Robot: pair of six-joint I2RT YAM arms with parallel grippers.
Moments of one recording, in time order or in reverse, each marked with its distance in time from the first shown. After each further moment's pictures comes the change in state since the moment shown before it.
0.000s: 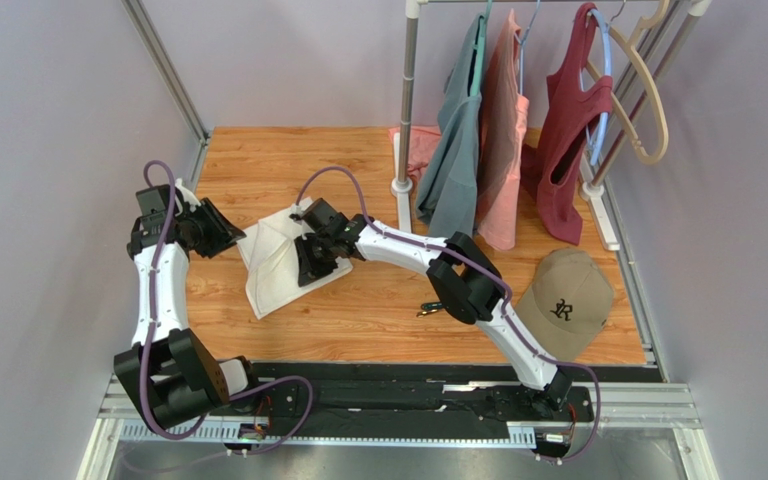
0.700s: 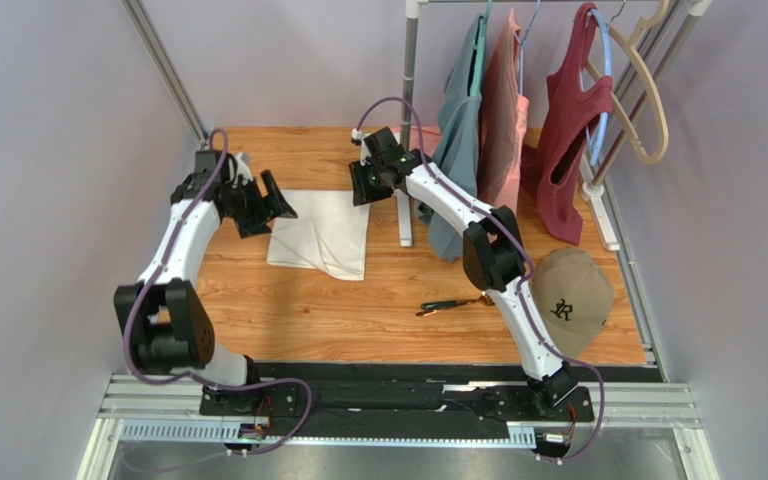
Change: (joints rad) left arm -0.300 0.235 0.177 -0.035 -0.002 -0.028; right arm -0.330 0.075 0.309 -0.237 0.192 -0.317
